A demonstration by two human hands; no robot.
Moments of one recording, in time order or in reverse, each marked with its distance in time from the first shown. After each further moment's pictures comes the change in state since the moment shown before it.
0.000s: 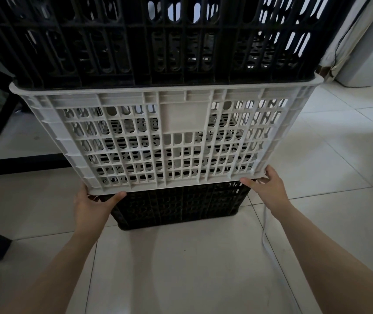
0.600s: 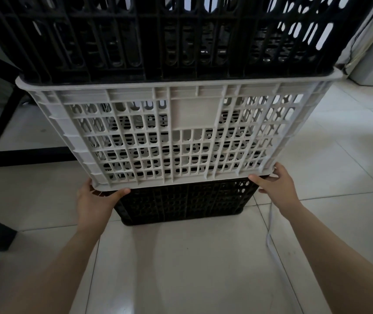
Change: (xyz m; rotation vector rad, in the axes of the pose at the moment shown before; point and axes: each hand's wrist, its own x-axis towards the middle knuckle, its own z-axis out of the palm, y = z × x) left_hand 0.010 -0.013 0.002 0.042 0.040 -0.085; right_hand 0.013 0.004 0.002 0.044 -0.018 0.024
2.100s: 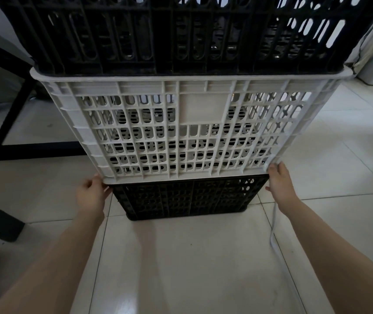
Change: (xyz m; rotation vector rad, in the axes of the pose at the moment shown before) left_hand 0.005 0.025 -0.006 -0.586 0.076 -0.290; right_hand -0.006 -0.016 0.011 0.011 0.023 0.050
